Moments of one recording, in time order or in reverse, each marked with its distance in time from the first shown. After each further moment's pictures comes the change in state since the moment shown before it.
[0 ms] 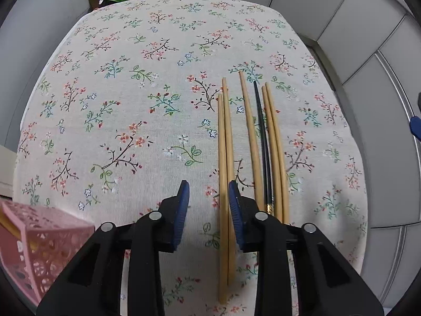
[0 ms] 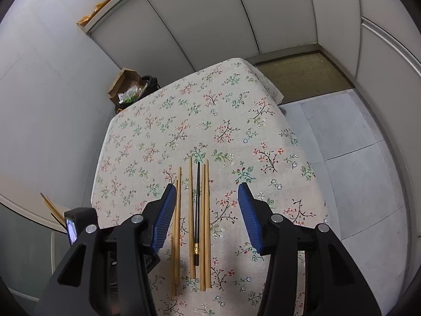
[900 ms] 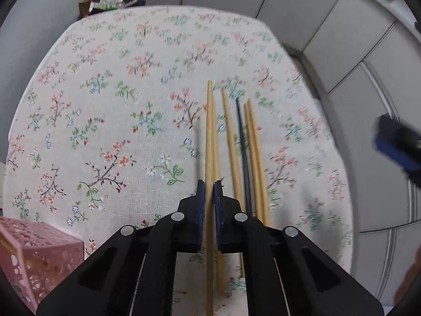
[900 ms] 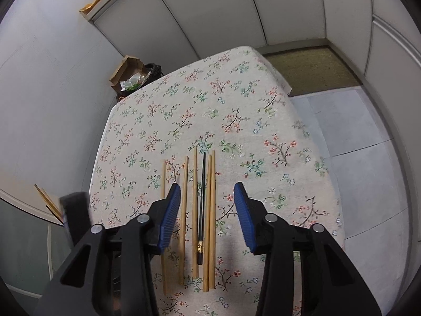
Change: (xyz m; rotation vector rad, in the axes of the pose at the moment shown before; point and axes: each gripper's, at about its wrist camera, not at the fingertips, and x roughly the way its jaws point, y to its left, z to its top) left arm -0.014 -0.005 0.010 0.003 -0.074 -0.098; right arm 0.026 0.012 -0.005 -0.012 0.068 0.032
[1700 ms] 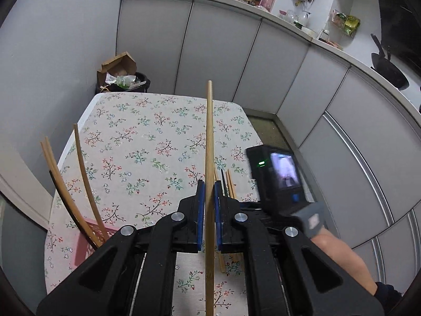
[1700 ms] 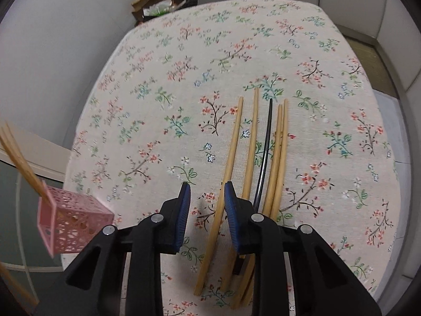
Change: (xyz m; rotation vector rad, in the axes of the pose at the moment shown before) left arm -0.166 0.013 -0.026 0.046 -0.371 -0.072; right arm 0.120 0.079 -0.034 -0.249 0.252 -0.076
